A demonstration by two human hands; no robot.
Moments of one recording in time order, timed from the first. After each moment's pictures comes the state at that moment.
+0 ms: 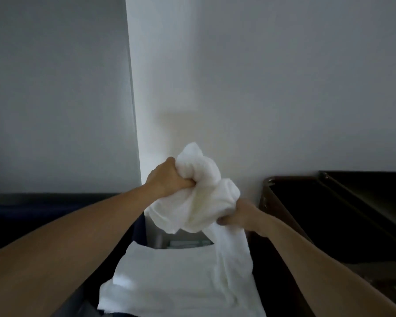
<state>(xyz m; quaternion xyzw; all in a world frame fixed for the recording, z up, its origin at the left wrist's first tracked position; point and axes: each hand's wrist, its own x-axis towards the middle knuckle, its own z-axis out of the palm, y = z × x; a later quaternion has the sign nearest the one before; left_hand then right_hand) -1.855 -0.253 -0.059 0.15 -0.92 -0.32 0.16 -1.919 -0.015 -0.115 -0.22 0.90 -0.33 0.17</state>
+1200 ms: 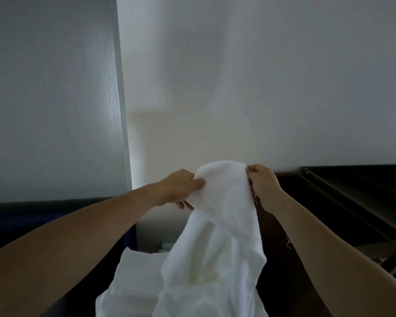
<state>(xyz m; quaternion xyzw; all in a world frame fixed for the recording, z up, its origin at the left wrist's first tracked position) -1.838 -0.241 -0.047 0.00 -0.90 -0.44 -0.04 -1.918 -0.018 -0.055 -0.06 0.80 -0.59 -0.03</state>
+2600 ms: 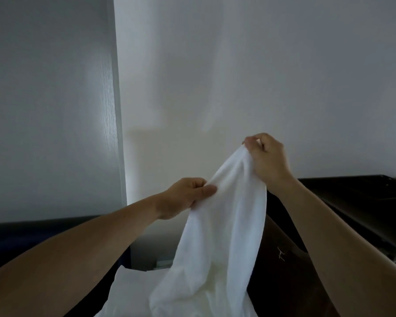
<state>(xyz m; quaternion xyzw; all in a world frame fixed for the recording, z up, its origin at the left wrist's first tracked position) -1.814 -0.211 -0.024 -0.11 -0.80 -0.60 0.01 -1.875 -0.010 0.044 -0.18 0.76 -0.56 -0.27</state>
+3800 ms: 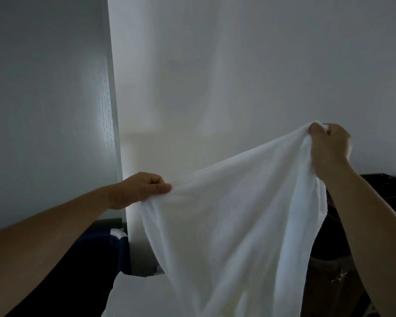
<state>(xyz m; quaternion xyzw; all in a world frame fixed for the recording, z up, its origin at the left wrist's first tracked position) -1.818 -0.311 -0.015 -0.08 -0.85 -0.52 0.01 -1.905 0.085 0.079 0.01 0.76 -0.50 -0.42</state>
